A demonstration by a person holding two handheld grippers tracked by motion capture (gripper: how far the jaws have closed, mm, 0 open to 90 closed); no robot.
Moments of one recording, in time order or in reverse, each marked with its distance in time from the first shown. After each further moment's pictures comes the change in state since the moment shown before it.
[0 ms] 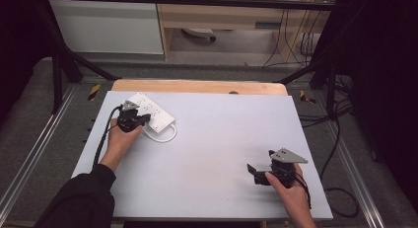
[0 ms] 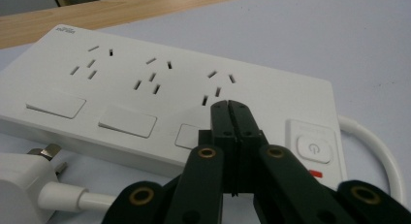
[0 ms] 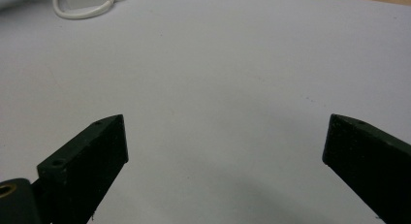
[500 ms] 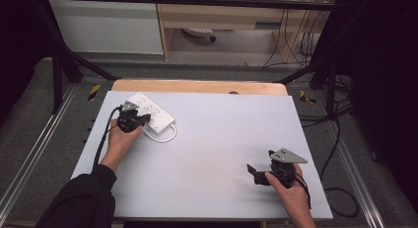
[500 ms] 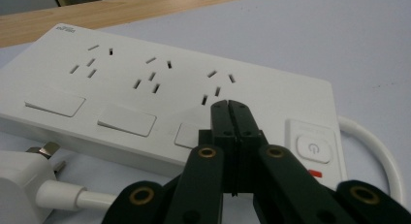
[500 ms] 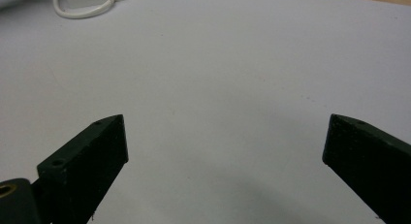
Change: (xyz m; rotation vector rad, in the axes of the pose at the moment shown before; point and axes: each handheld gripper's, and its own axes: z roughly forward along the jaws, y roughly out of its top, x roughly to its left) left arm 0.000 -0.002 0.000 -0.010 -0.001 -0.007; right arm 0.001 0.000 0.000 0.003 0.000 -0.001
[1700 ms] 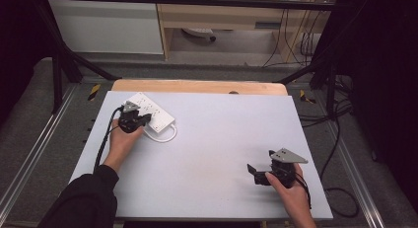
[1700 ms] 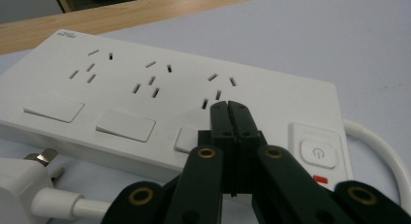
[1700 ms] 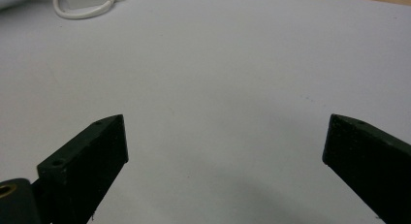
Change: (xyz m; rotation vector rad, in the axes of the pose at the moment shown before) left arm -0.002 -0.002 0.004 -0.019 0.011 0.014; right arm -0.001 0.000 0.000 -0.002 0.001 0.001
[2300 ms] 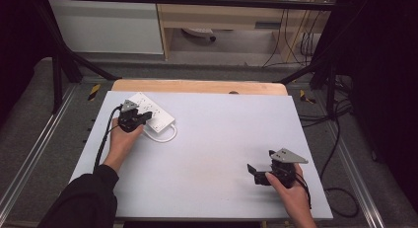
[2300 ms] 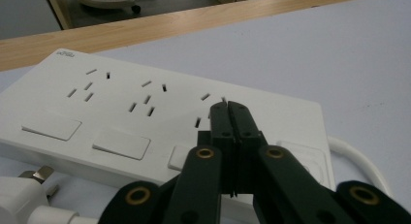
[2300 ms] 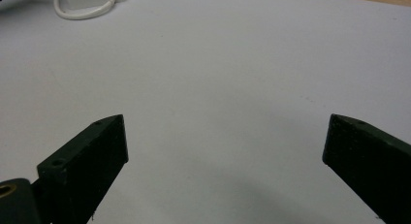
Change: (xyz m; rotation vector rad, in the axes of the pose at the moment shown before) left arm 0.000 0.004 -0.004 -0.059 -0.019 -0.011; right arm 0.000 0.000 0.000 -0.003 0.000 0.003
